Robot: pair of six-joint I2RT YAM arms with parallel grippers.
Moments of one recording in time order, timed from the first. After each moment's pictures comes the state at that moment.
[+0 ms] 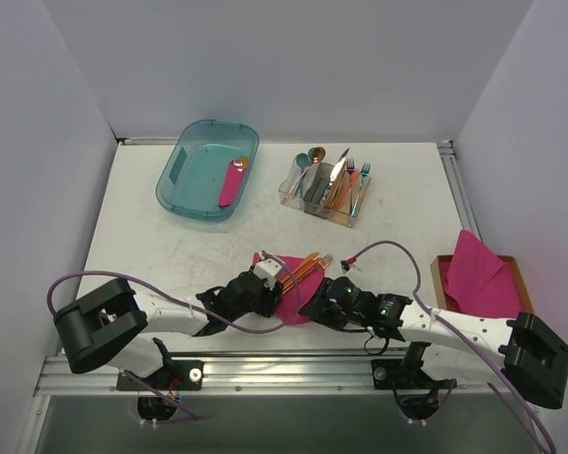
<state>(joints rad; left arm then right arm) -1.02 1.43 0.39 0.45 -0.21 -0.28 1.02 1.05 0.39 -0.17 0.12 1.32</state>
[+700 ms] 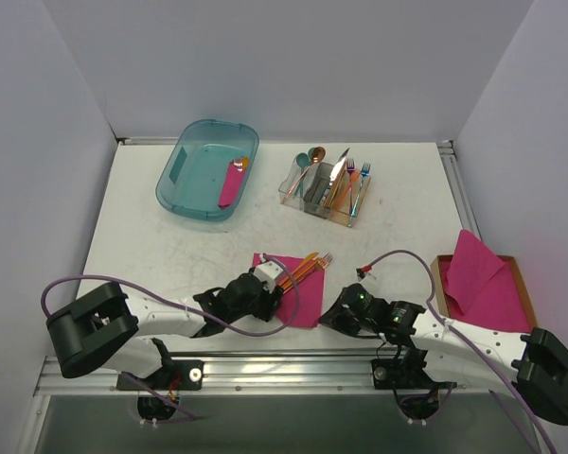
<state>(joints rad) -1.04 1.38 0.39 0.37 -0.20 -0.28 0.98 0.92 0.28 -0.24 0.12 1.35</state>
